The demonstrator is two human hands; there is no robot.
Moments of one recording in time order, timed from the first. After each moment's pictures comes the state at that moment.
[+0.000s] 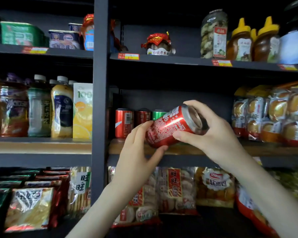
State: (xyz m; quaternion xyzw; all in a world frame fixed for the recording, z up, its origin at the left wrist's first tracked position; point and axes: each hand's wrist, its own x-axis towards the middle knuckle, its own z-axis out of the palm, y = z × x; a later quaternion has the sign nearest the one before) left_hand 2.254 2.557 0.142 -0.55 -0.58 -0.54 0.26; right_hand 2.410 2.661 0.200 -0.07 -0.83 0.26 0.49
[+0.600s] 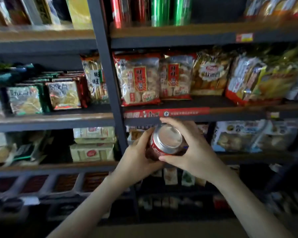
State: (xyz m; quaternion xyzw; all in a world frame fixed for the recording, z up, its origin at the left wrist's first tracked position) left_hand 2.374 2.415 -0.072 -0.54 -0.72 -0.43 -0.04; right_hand 2.517 2.533 -0.030 -0.07 -0.89 0.34 0.29
